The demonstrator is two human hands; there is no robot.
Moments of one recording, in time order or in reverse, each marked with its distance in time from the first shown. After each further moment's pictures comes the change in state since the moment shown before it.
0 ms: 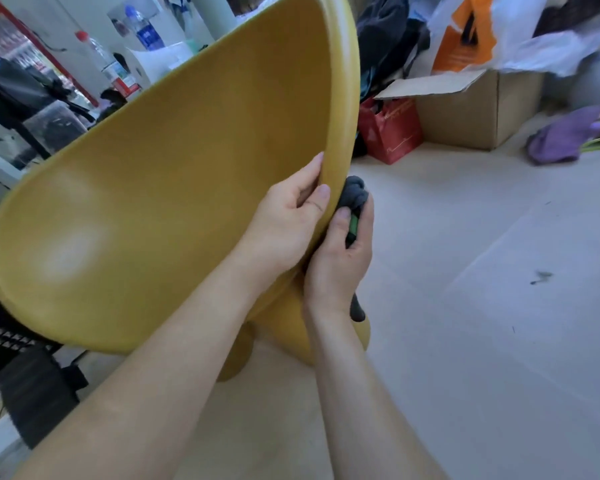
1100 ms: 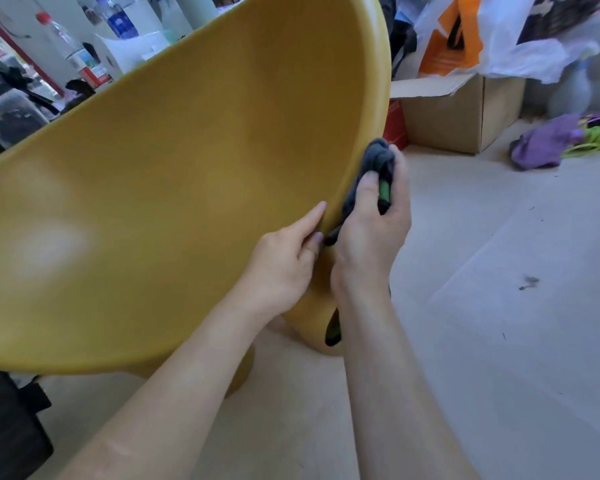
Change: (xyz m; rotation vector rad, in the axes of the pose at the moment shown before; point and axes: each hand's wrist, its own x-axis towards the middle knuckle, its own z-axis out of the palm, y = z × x) left_hand 0.009 -0.054 0.009 0.505 0.017 0.072; right_hand 0.051 -0.023 0.000 -0.031 0.065 -0.112
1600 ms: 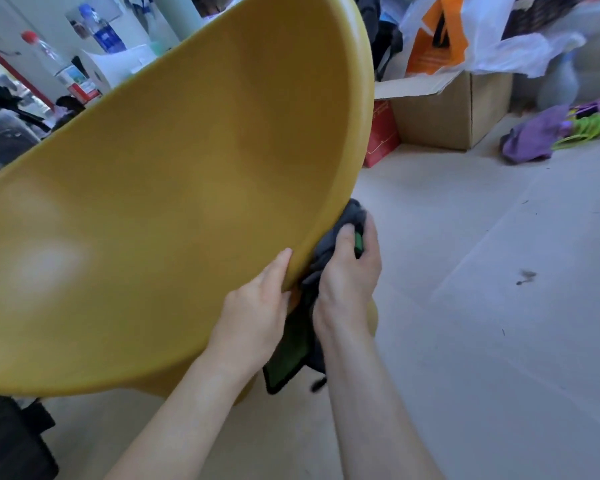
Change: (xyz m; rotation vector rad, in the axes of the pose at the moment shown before) left_hand -0.044 -0.030 0.005 0.425 -0.016 0.147; right_hand -0.019 0.036 -0.012 0.062 0.000 0.317
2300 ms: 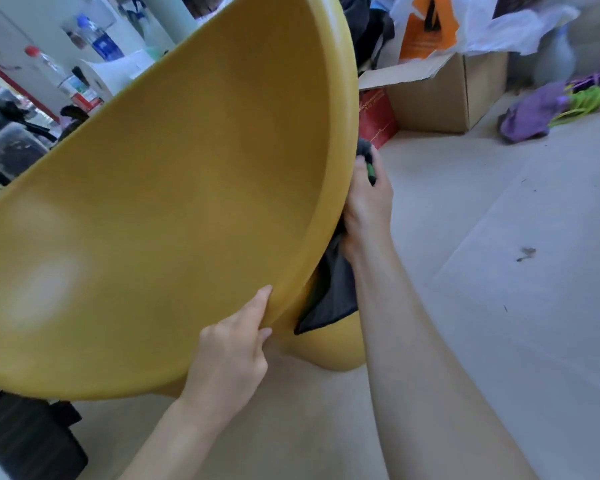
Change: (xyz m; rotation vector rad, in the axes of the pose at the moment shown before) left_hand -0.061 -0.007 -0.019 0.056 0.002 -0.034; right_hand 0.039 -0.048 0.016 -0.038 -0.134 -0.045
